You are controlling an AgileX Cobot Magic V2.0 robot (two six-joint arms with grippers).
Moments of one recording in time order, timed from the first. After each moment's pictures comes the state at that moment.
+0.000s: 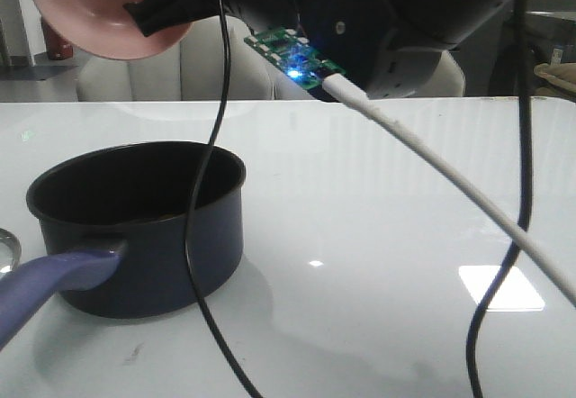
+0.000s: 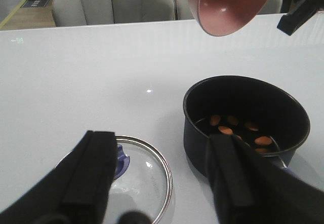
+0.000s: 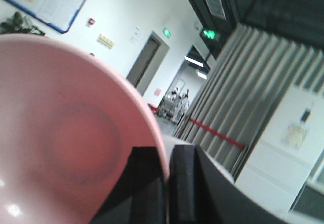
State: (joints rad) left arm -0.27 0.13 -0.32 0.11 0.51 -0.15; right arm 0.73 1.97 -1.15 0.18 -1.13 -0.55
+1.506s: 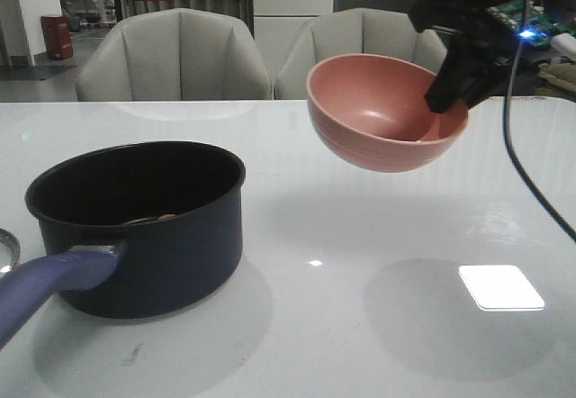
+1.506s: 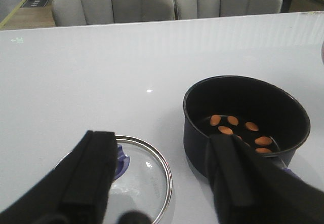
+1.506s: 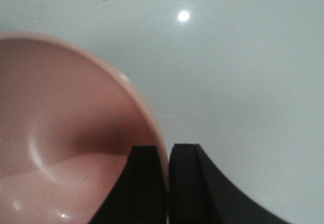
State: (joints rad) left arm -0.27 0.13 -0.32 0.11 0.51 -0.15; right arm 0.15 1.62 -1.15 0.46 0.59 -0.31
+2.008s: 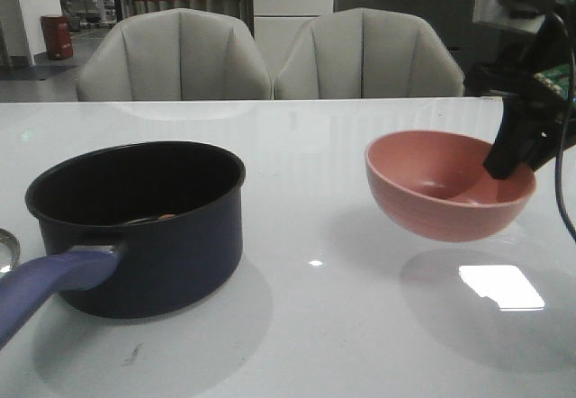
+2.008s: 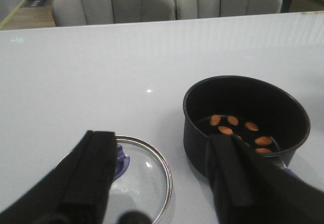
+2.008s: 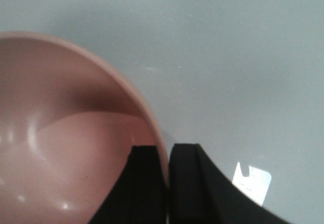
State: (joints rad) left arm -0.27 0.13 -0.32 0.11 0.51 -0.15; right arm 0.05 1.73 -1.16 0.37 0.75 -0.31
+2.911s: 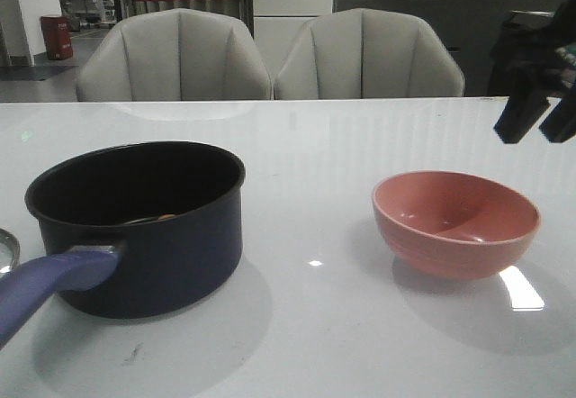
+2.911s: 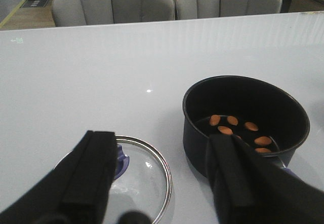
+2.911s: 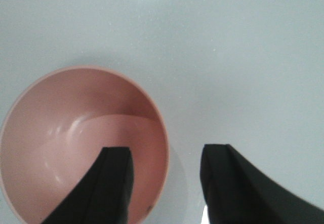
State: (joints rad) left arm -0.27 0.13 -0.32 0.11 0.51 -0.15; right arm 0.05 1.52 -1.03 0.32 0.61 -0.31
